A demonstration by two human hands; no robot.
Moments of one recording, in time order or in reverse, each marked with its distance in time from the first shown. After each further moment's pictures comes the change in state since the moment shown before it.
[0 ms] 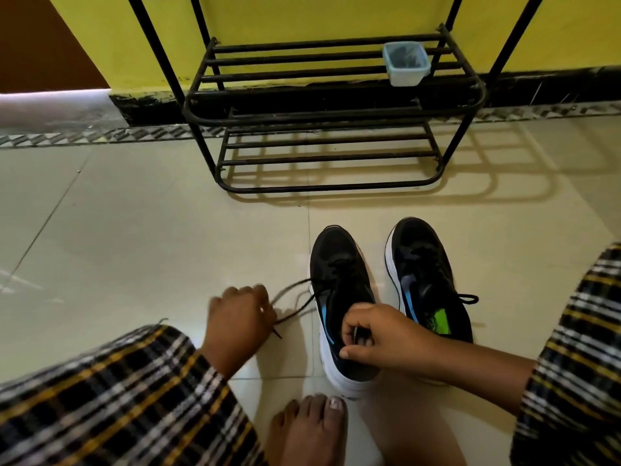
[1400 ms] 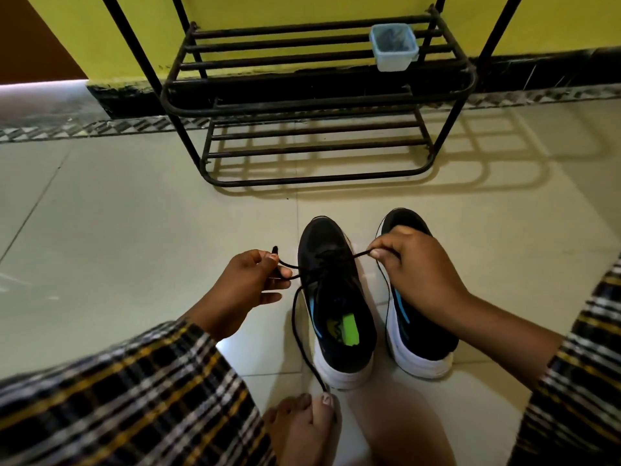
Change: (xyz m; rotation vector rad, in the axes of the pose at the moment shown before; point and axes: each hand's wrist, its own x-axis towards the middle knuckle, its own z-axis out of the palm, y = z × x) left_hand 0.021 0.042 -0.053 -1.342 -0.330 -0.362; right_hand 0.005 0.003 -0.057 -0.174 0.625 0.164
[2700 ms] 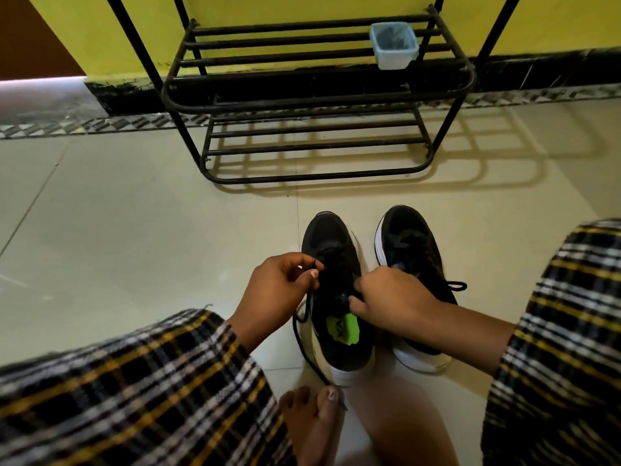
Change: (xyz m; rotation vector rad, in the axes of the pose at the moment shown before) left_hand 0.000 -0.020 0.025 0.459 0.012 0.366; right_hand -0.015 -0.020 0.025 -0.547 -0.466 -0.126
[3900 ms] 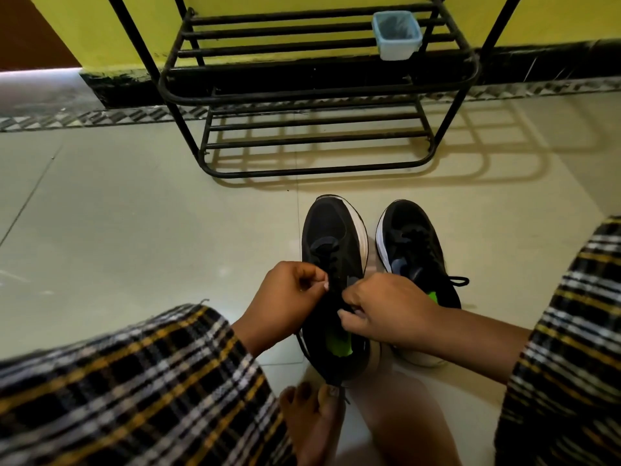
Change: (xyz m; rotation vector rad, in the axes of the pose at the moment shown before) left_hand -0.010 0.002 0.006 0.052 -0.125 0.018; right_hand -0.012 -0.006 0.001 0.097 0.056 -0.265
